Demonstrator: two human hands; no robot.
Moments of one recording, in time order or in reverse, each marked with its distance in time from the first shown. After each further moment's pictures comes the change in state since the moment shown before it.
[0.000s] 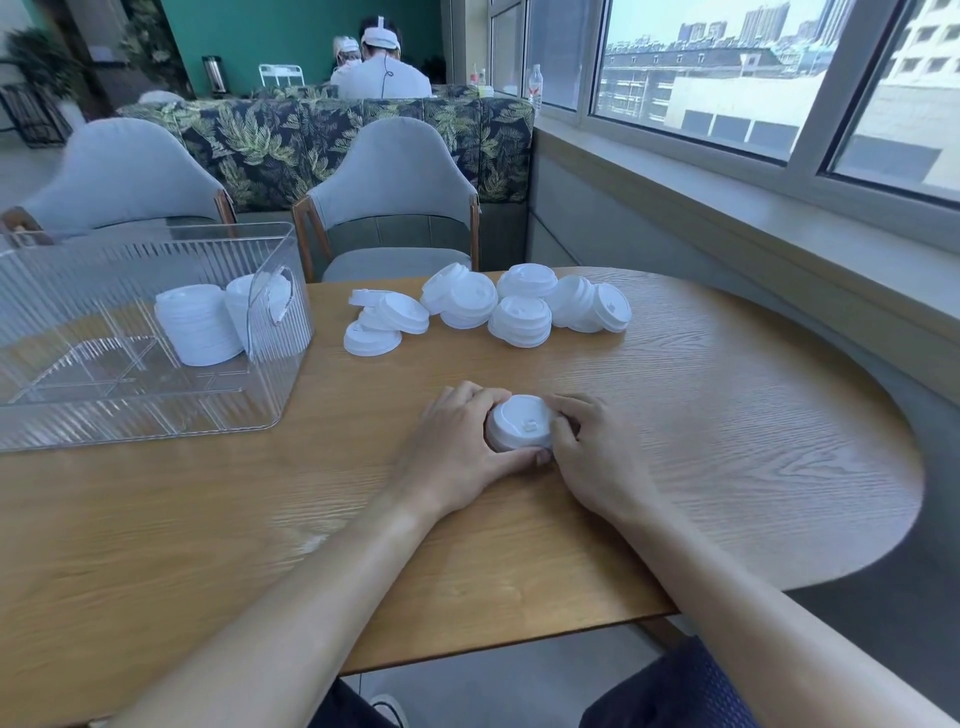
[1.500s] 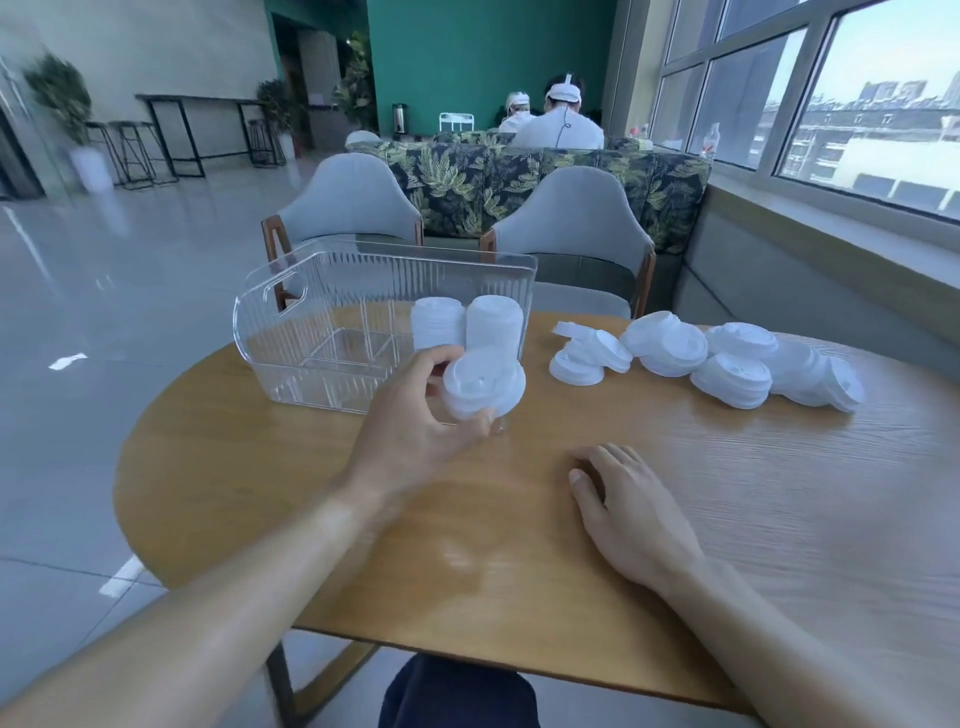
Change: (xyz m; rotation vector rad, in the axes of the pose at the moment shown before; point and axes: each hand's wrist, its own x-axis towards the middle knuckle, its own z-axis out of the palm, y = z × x) left_hand -0.107 -0.130 -0.192 -0.261 0.475 -0.121; right_hand -0.023 -0.131 0.115 -0.200 -0.217 -0.359
